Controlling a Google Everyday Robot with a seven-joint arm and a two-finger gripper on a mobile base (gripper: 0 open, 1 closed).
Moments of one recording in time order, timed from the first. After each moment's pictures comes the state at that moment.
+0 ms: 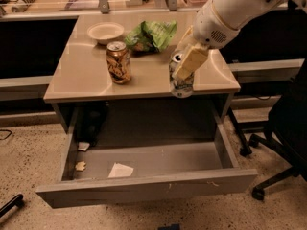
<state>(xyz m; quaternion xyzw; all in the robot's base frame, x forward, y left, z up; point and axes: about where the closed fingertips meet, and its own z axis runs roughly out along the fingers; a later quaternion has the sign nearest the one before) 0.589 -0.088 0.932 -0.65 0.70 0.09 0.28</state>
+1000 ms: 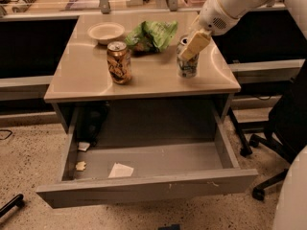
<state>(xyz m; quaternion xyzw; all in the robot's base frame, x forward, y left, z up) 0.682 -0.116 0.927 -0.60 0.74 0.07 0.31</state>
